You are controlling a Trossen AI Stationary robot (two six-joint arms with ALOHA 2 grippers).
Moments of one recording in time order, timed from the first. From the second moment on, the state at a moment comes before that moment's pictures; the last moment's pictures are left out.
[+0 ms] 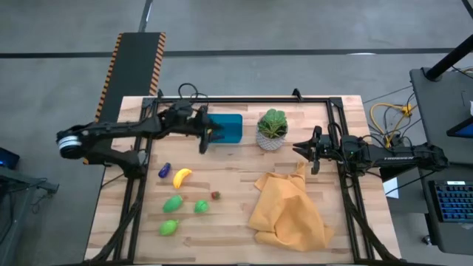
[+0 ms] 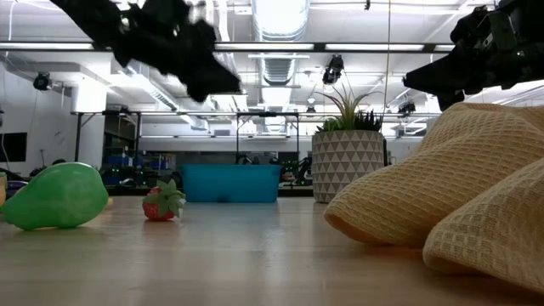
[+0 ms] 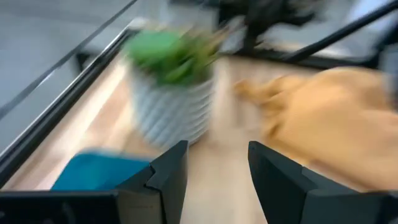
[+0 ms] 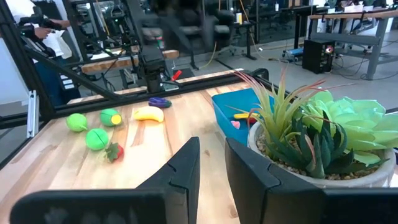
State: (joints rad) left arm 0.40 1.20 0.71 0.15 0.34 0.04; right arm -0.07 0.37 0.11 0.18 0.11 0.14
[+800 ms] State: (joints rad) left arm 0.17 0.84 0.60 0.11 0.37 0.12; right arm -0.07 0.37 0.11 0.18 0.11 0.15
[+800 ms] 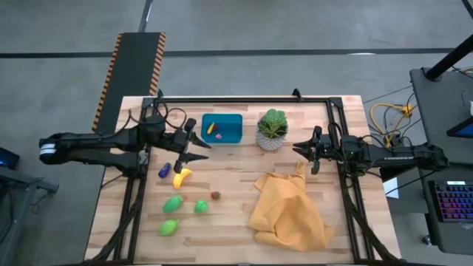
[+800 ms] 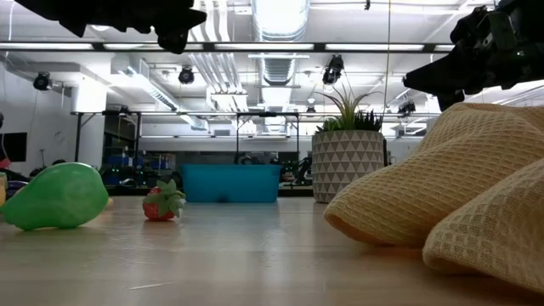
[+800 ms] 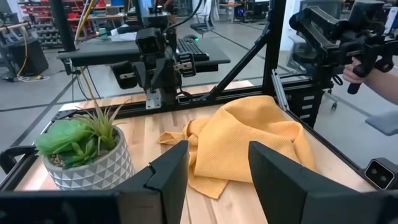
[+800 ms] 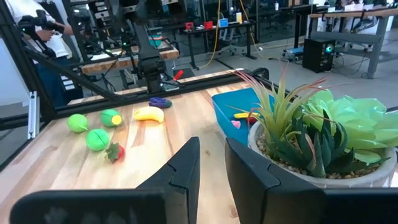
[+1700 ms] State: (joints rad) left arm 0.17 0.98 0.60 0.35 0.36 0.16; right arm -0.07 0.37 0.11 0.16 0.11 0.10
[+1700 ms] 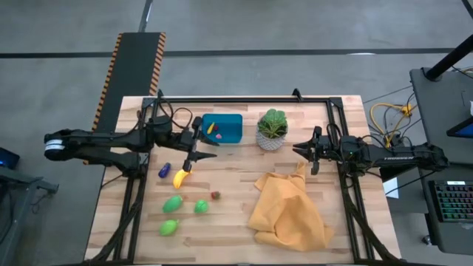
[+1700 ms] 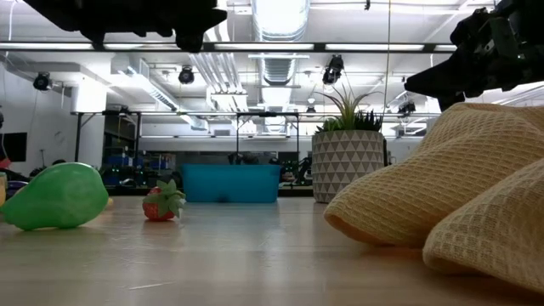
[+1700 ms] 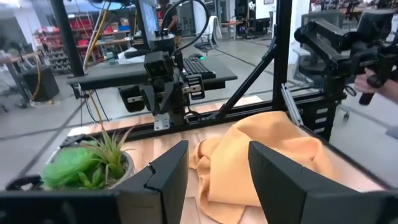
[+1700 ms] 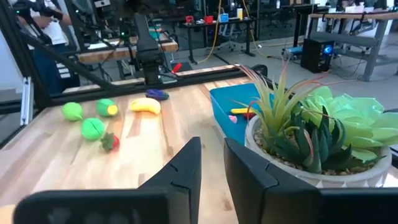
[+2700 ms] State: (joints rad) left arm 0.10 0.97 0.60 0.34 0.49 0.16; right arm -0.07 0.37 0.11 0.20 -0.18 -0.01
